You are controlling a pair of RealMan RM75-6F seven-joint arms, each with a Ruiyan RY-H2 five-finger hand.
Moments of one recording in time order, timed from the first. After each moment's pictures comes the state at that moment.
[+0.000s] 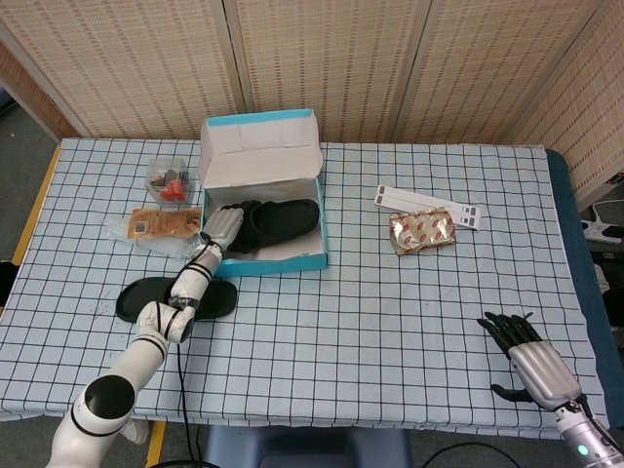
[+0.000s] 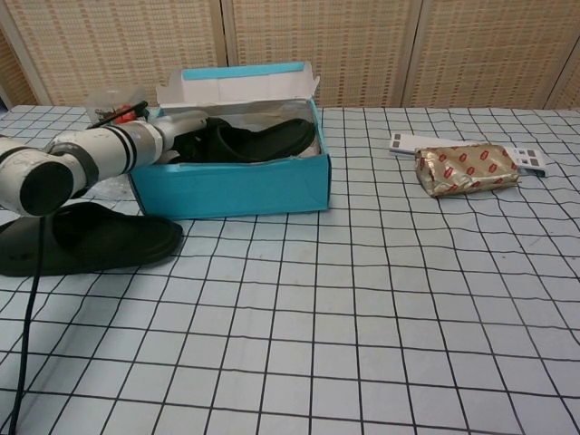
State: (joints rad) left arm -1.13 -2.01 -0.25 -0.27 1.28 0.46 -0.54; right arm 0.16 -1.02 -0.11 -1.65 -1.64 1.26 0.05
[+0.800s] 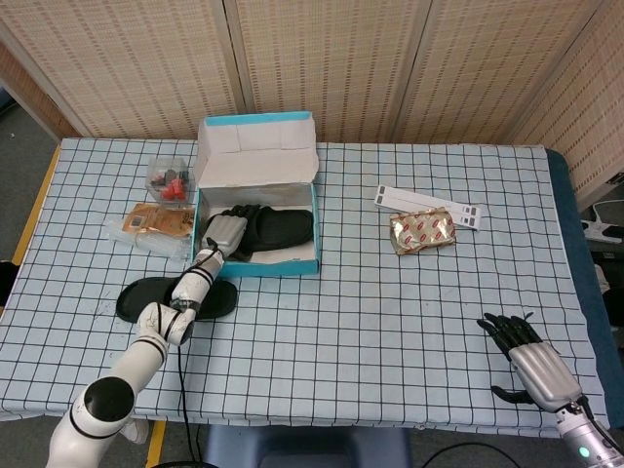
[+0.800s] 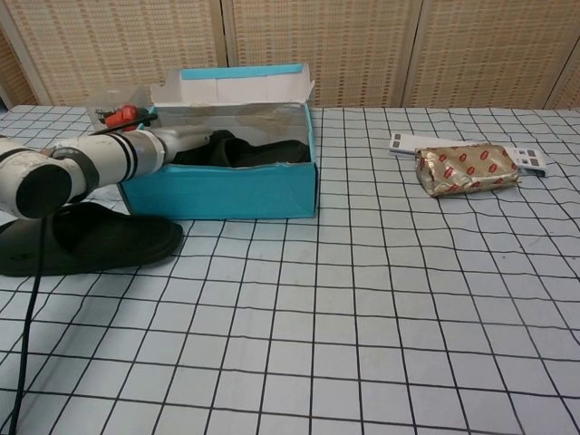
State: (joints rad) left arm -1.12 -2.00 -0.22 -0.32 1.30 0.44 -0.35; right arm 0.16 -1.02 -0.12 -1.66 -1.65 1.27 0.06
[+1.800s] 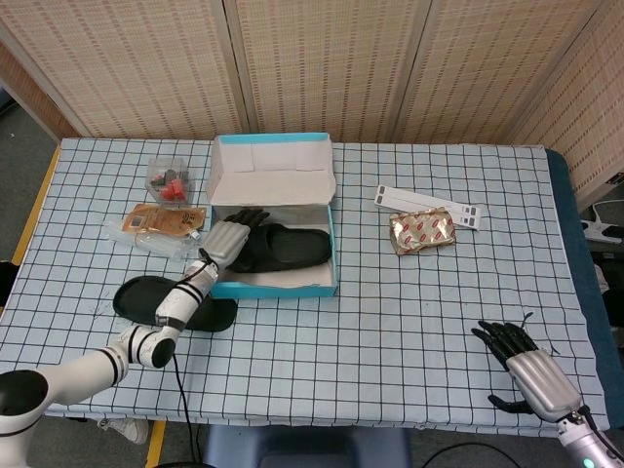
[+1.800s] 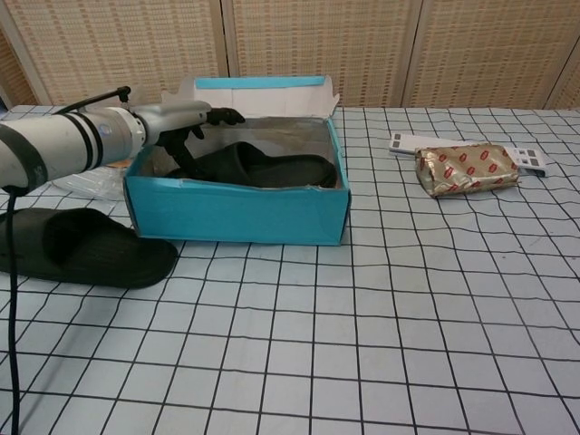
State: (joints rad) left arm -0.98 -1.65 -0.26 -1.06 1.05 0.67 0.11; right arm 0.15 -0.99 -0.15 -1.67 -1.73 1.31 0.10
